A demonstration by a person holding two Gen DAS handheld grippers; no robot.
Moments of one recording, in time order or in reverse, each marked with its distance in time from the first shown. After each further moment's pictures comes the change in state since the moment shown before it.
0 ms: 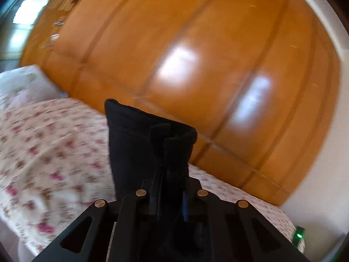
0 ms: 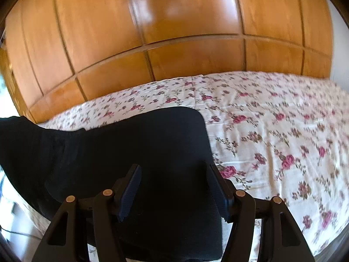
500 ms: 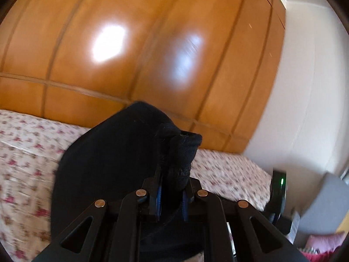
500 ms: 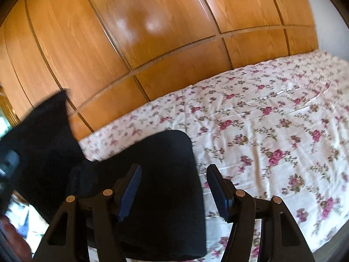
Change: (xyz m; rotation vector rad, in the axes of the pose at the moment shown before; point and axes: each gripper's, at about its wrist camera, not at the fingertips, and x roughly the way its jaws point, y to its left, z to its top) left arm 0.054 -0.142 -0.076 0.272 0.236 -0.326; right arm -0.028 -0.038 0.013 0.208 -0.085 0.139
